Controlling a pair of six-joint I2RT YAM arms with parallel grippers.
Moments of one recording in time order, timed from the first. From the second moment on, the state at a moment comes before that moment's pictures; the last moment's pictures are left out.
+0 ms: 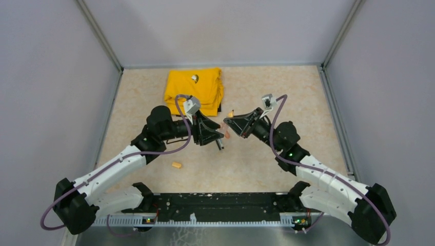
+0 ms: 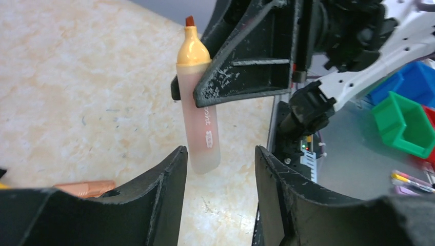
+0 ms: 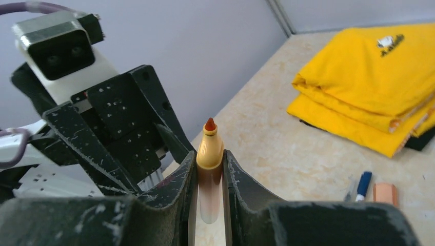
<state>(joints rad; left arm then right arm) -0.72 1.06 0.77 0.22 0.59 -0.27 0.74 0.91 0.53 0.54 -0.14 0.67</state>
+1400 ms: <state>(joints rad) -0.72 1.04 0.78 0.30 0.60 -0.32 0.66 0.97 0.52 0.85 -0.54 0.67</state>
